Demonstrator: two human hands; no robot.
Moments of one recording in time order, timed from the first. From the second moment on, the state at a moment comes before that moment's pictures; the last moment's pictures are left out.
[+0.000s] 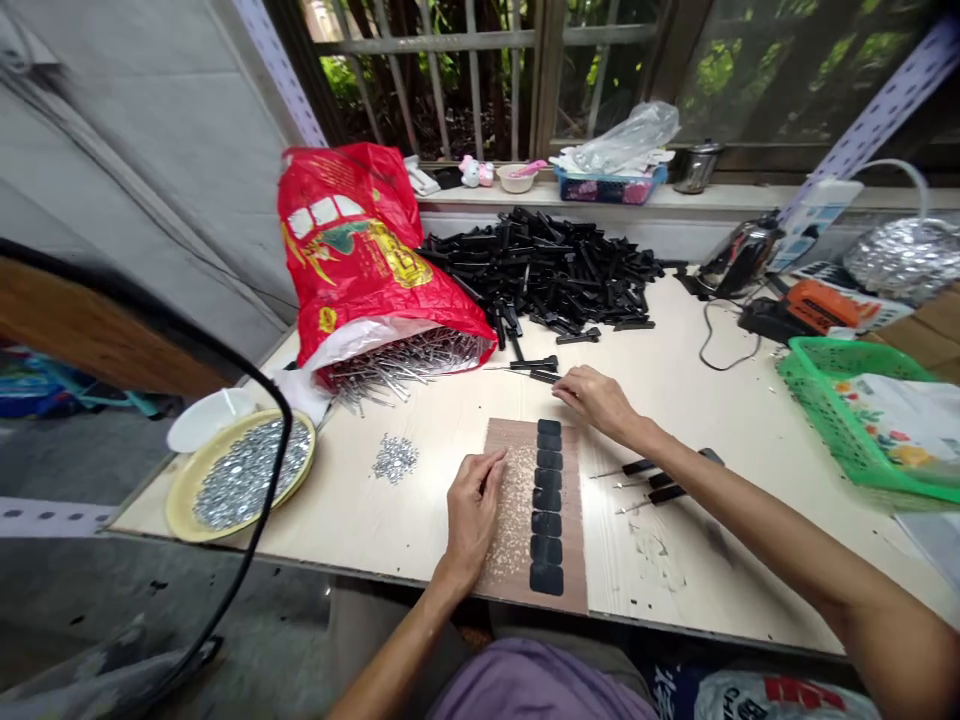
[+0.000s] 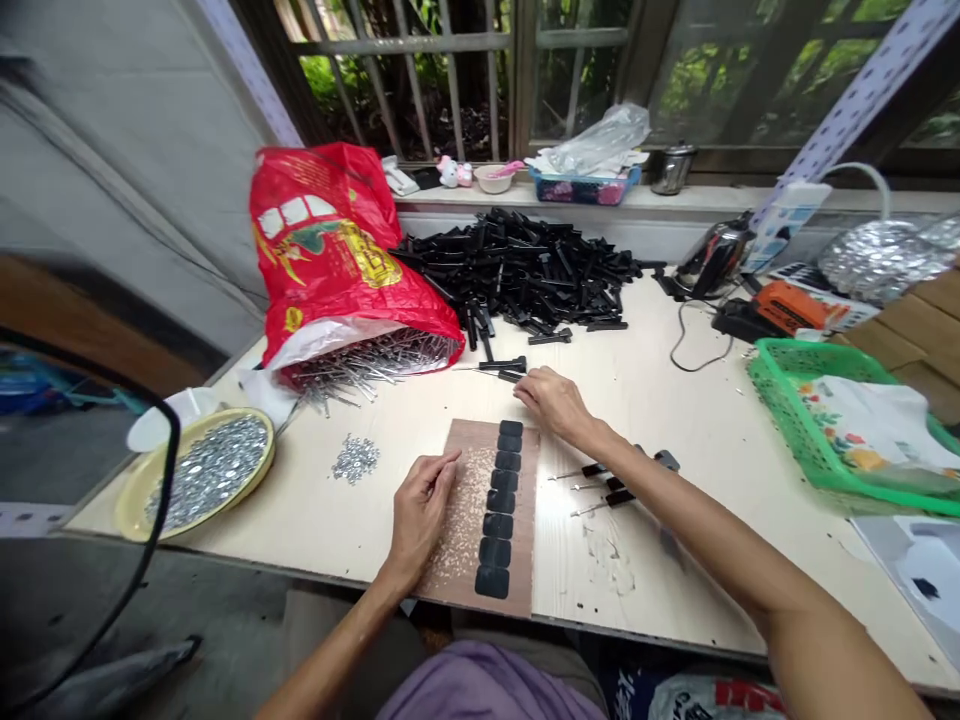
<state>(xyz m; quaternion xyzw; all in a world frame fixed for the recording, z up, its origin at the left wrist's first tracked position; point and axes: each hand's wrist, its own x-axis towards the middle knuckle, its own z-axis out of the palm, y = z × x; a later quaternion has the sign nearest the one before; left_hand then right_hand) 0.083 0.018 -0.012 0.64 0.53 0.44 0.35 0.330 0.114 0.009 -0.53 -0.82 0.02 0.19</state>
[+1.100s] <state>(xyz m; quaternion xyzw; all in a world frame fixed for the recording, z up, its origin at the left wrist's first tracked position) -0.046 0.106 -0.011 0.84 0.53 0.11 0.03 0.213 0.098 0.009 -0.48 -0.79 0.11 0.35</state>
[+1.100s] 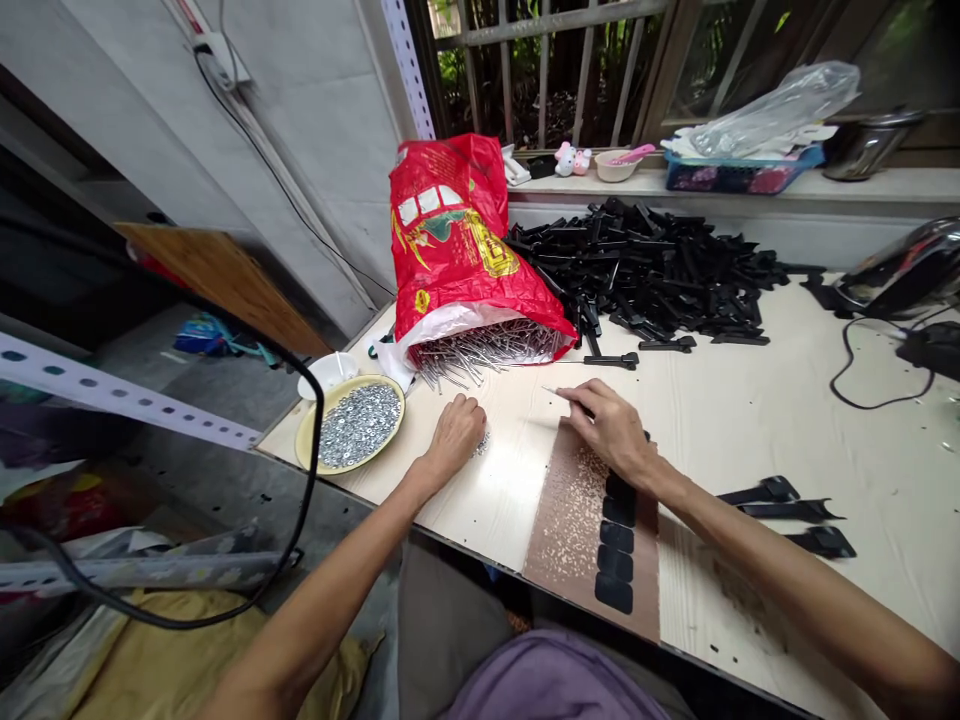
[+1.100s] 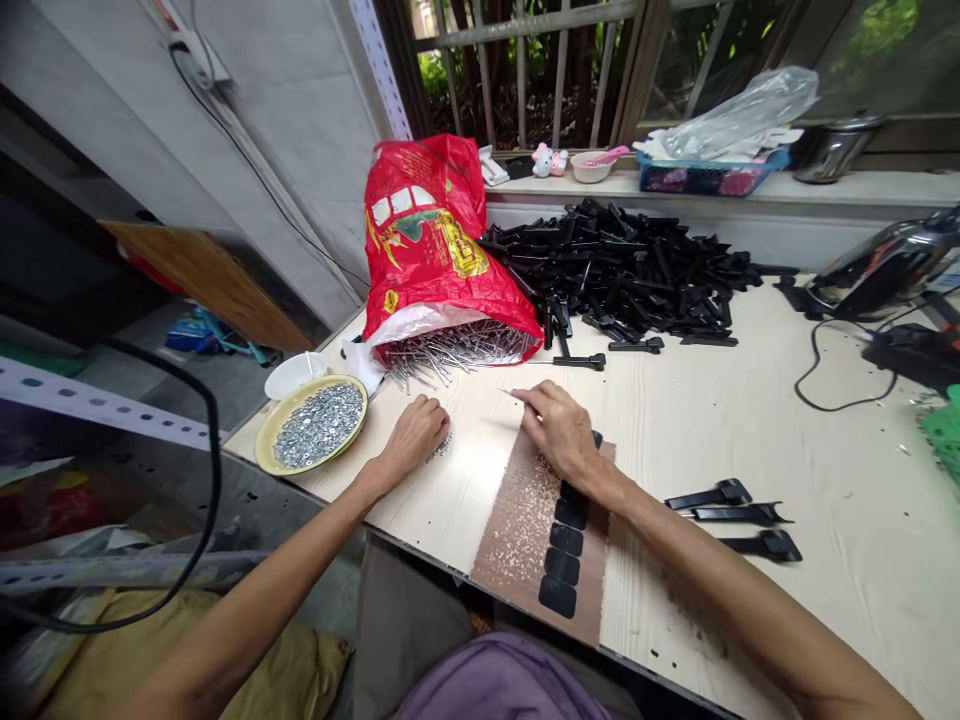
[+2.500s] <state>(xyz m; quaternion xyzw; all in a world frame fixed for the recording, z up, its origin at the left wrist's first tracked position) 0.039 0.059 0.011 0.63 0.50 0.47 0.36 0.216 0.044 0.025 -0.45 -0.77 0.22 0.39</state>
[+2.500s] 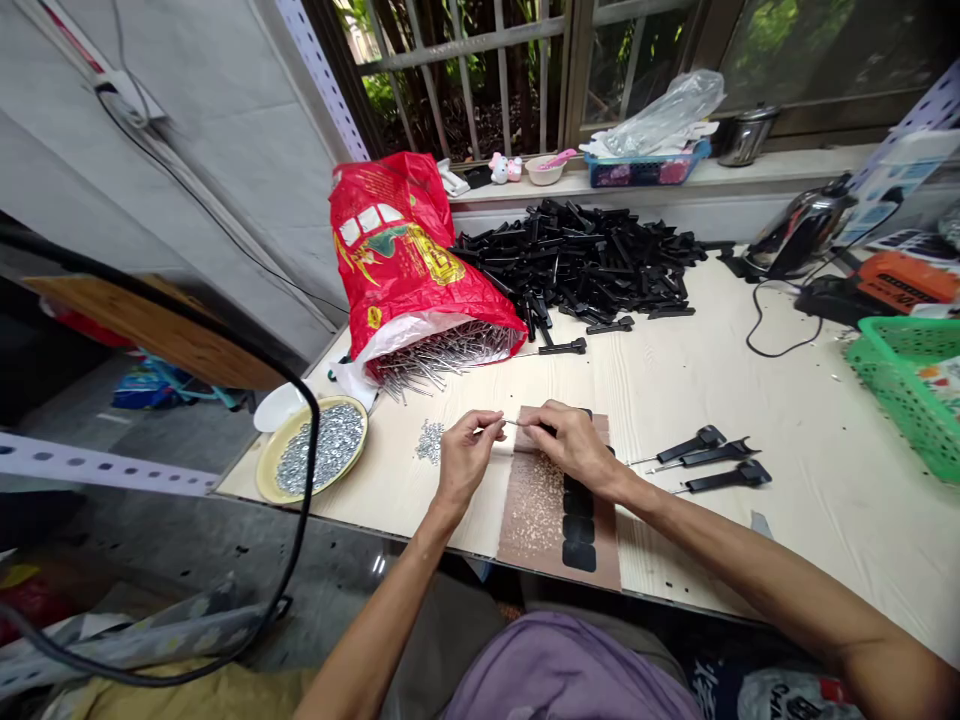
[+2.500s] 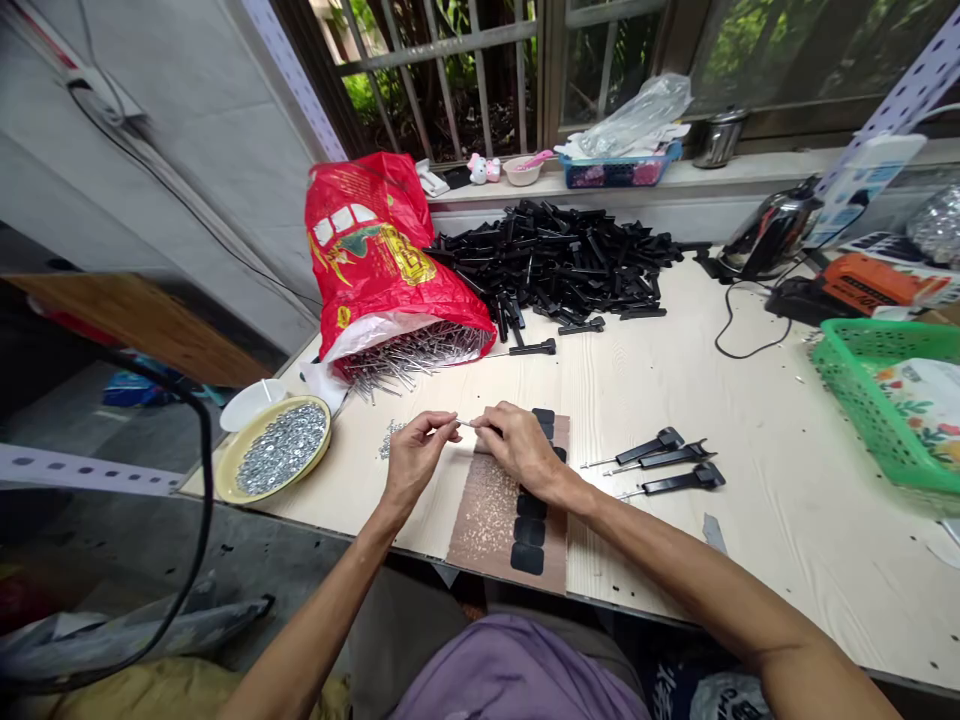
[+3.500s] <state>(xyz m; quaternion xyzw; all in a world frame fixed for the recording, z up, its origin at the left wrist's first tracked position) 0.091 0.054 0.036 0.38 0.42 0.41 0.71 0.280 0.020 0.016 -0.43 -0.75 0.15 0.47</state>
